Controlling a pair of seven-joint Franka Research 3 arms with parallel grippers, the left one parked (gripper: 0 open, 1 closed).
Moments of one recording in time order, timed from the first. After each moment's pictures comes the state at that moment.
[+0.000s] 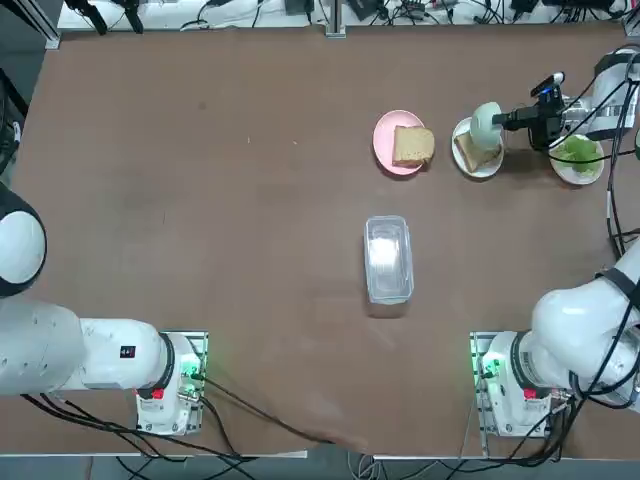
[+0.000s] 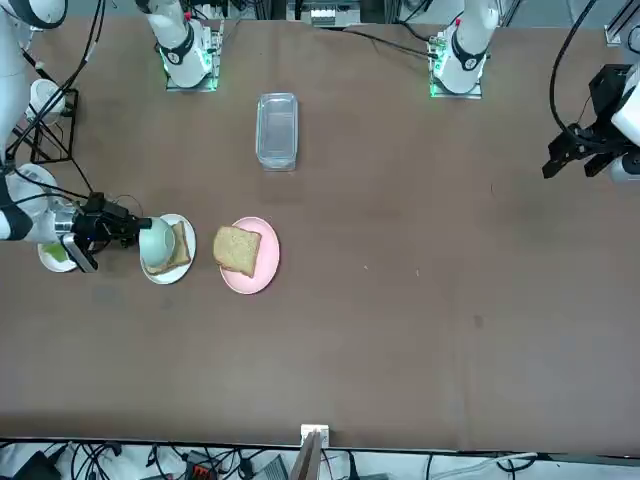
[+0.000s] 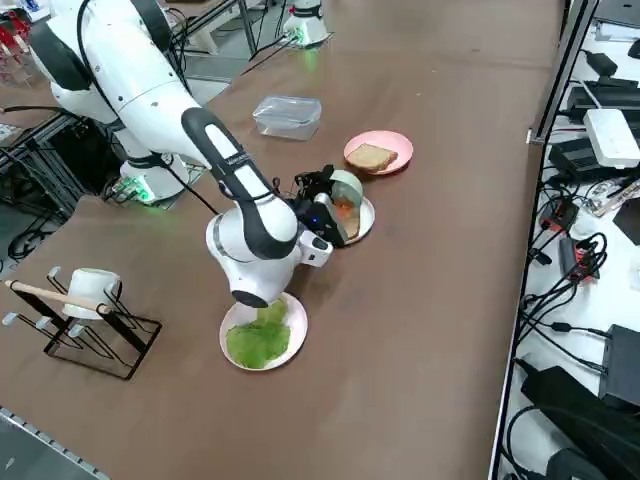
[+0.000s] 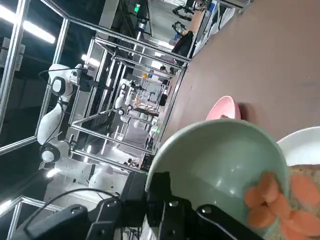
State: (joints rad) arm -0.54 0.79 0.06 -1.74 1.11 1.35 -1.34
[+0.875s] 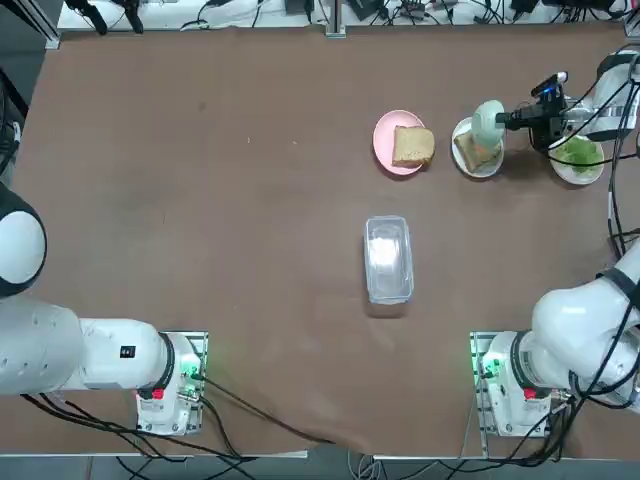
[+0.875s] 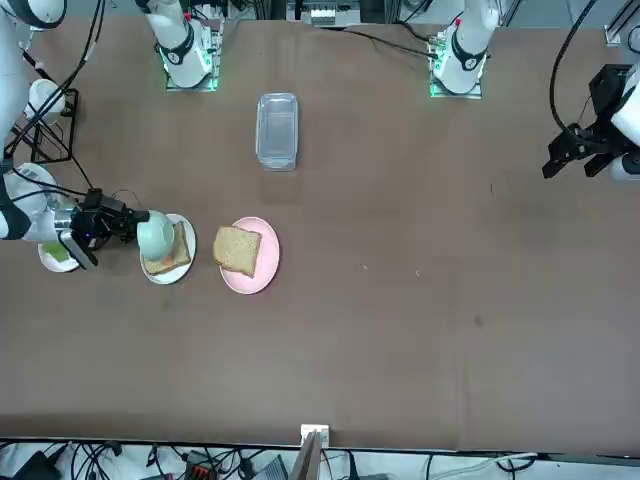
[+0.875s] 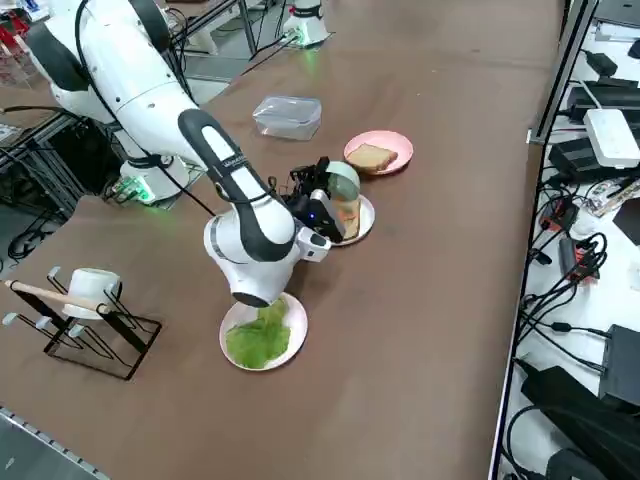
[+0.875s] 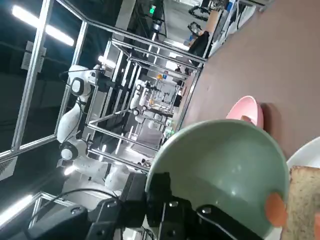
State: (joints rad) arm -0.55 0.79 0.06 -1.74 1.13 1.27 -1.34
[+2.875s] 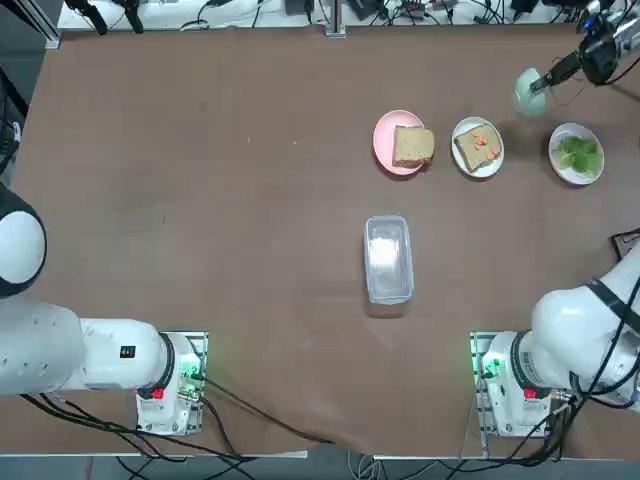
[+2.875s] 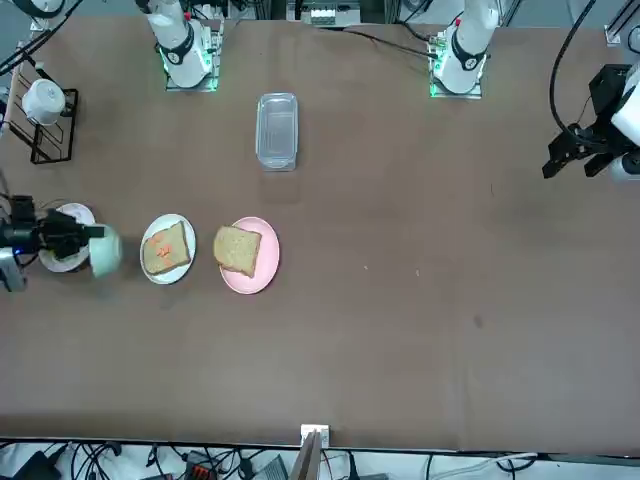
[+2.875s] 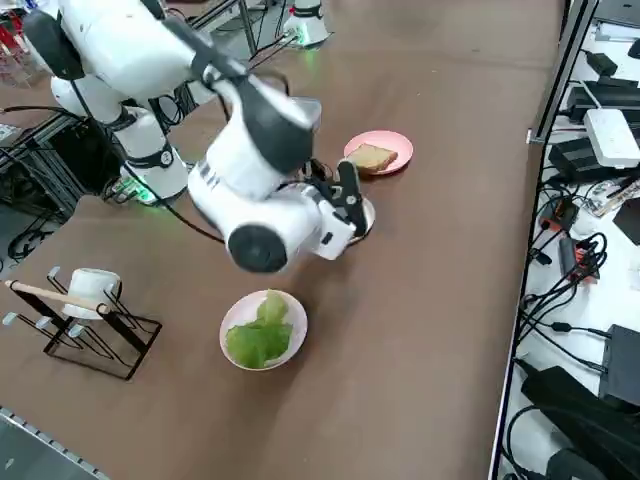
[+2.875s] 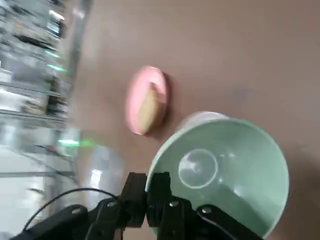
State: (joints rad) arm -0.51 0.74 0.06 -1.26 0.61 1.41 -1.00
